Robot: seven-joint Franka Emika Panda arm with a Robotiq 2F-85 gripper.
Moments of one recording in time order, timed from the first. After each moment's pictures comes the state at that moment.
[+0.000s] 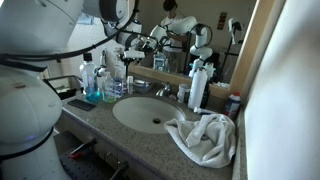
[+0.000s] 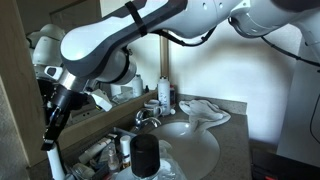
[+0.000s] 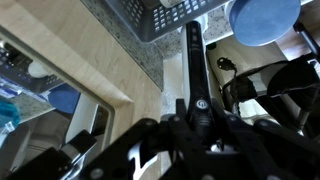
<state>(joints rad) 0.08 0.56 0.41 -1.60 0.20 2.55 -0.85</state>
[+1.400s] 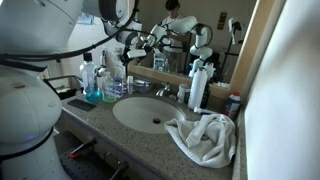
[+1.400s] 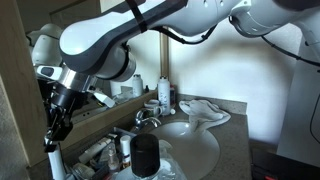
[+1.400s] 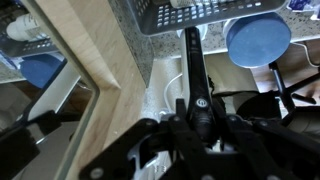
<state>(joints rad) 0.07 0.56 0.41 -1.58 0.20 2.48 -1.12</state>
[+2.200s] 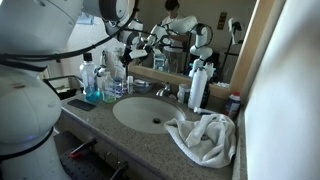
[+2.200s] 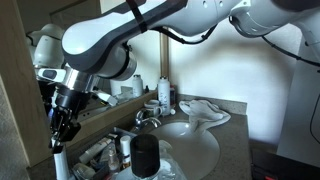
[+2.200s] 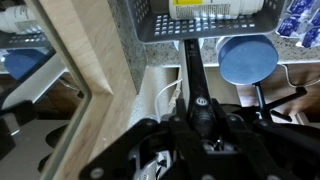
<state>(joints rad) 0.07 0.56 0.40 -1.58 0.19 2.41 -1.24</state>
